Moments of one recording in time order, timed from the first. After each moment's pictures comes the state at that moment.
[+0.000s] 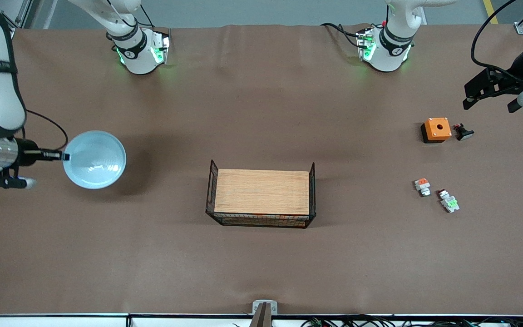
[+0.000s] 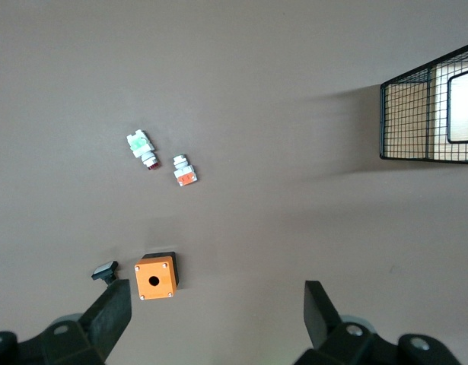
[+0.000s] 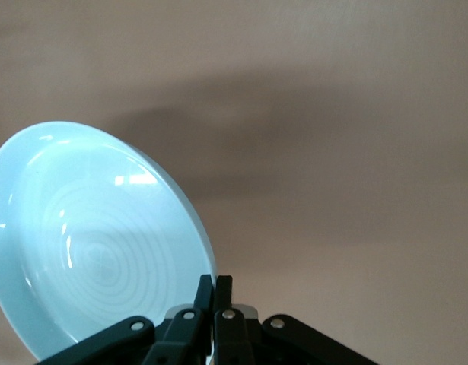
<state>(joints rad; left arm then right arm) -0.02 -0.05 -0.08 -1.52 -0.01 1.52 0.01 -0.22 0.21 0.01 -1.82 0.10 1.70 -0.14</state>
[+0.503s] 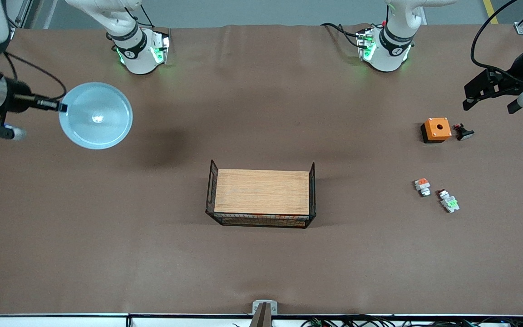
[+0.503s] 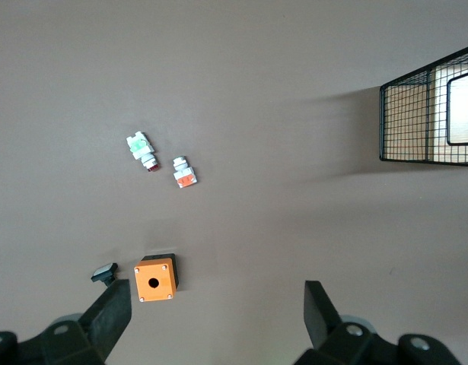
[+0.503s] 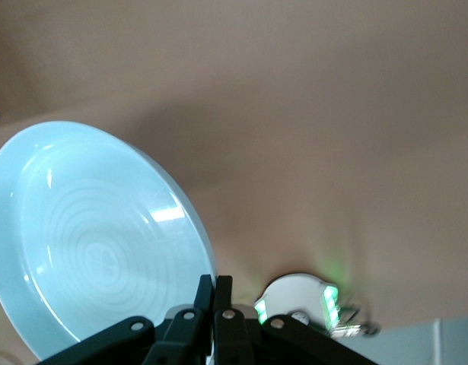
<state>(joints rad) -0.01 -0.04 -0.08 -1.53 -0.01 1.53 0.01 -0.03 -0.10 0.02 -1.82 0.11 1.38 0.32</state>
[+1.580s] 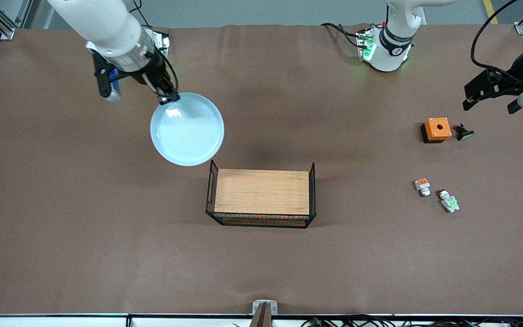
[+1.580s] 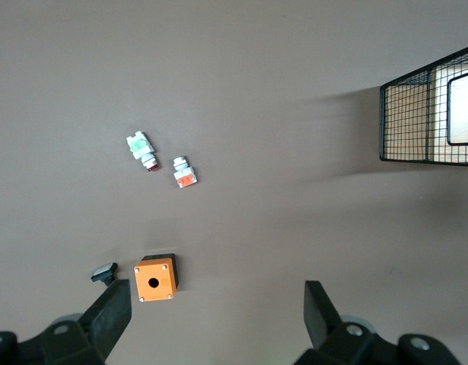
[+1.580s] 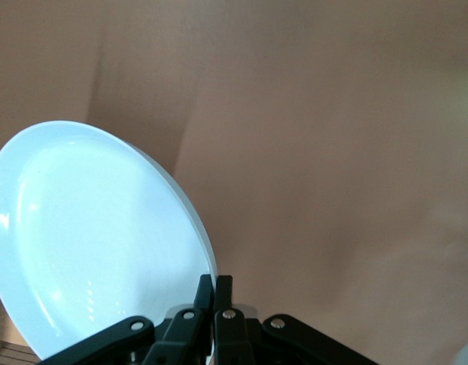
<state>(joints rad) -0.01 -0.04 -0.08 -1.53 -0.01 1.53 0.01 0.53 -0.01 0.02 -1.73 0.17 1.76 1.89</state>
